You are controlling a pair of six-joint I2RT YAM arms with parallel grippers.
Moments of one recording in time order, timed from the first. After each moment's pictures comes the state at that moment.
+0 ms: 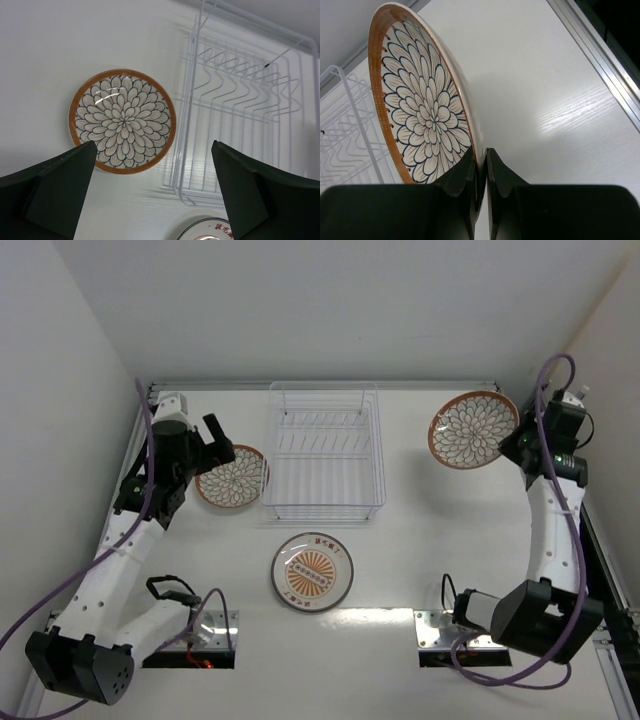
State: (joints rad) left arm -0.19 0.96 1.02 -0.46 -0.19 -0.45; right arm -0.39 1.20 1.11 -0.50 -0.11 0.36
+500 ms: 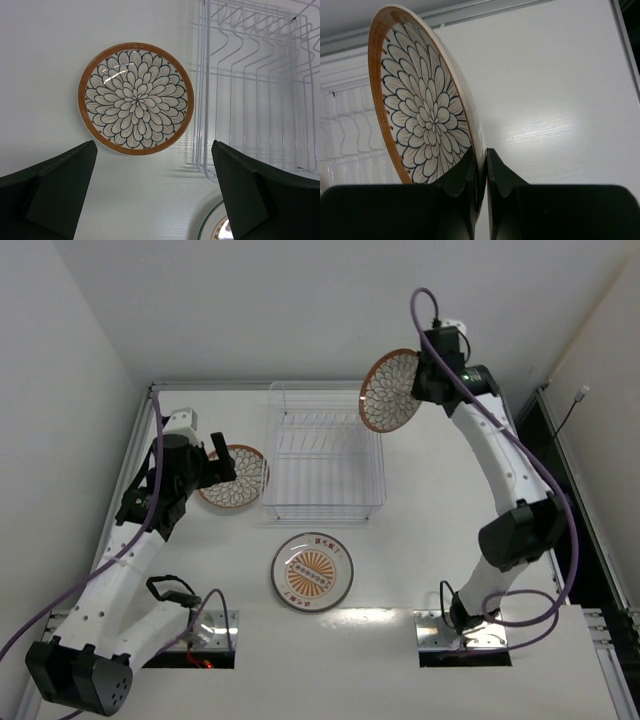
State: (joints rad) left arm -0.19 0.92 0.92 -0.49 -0.14 -0.32; right arm 0.21 1.68 1.79 -0.76 0.34 0.34
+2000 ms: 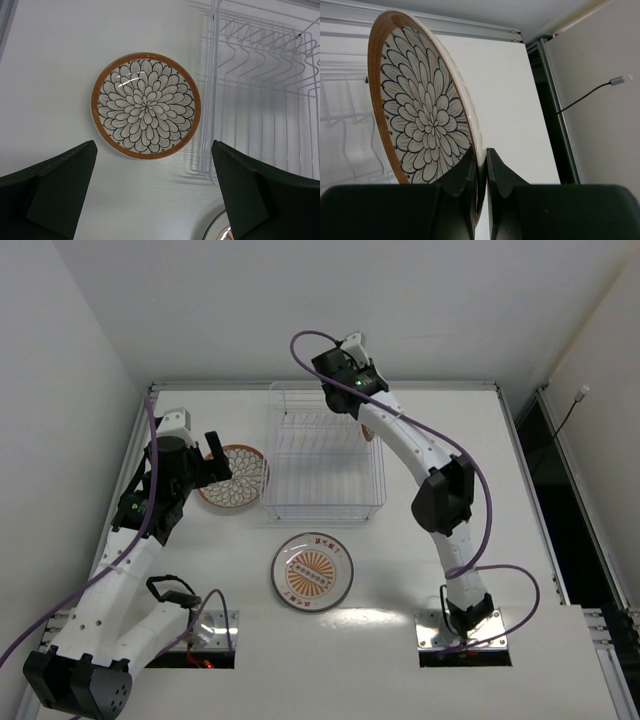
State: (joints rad) left arm -0.19 0.88 0.92 -0.49 -0.21 -0.32; right arm 0.58 2.22 2.26 -0.87 1.04 0.12
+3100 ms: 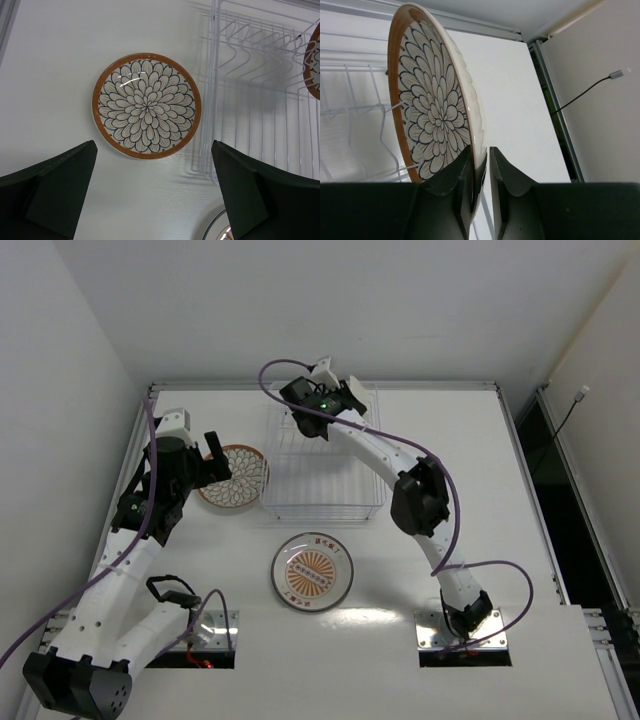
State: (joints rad) left arm -0.19 0.87 0.92 -0.49 -0.21 -0.32; right arm 0.70 2.36 2.25 -0.82 1.22 0.20
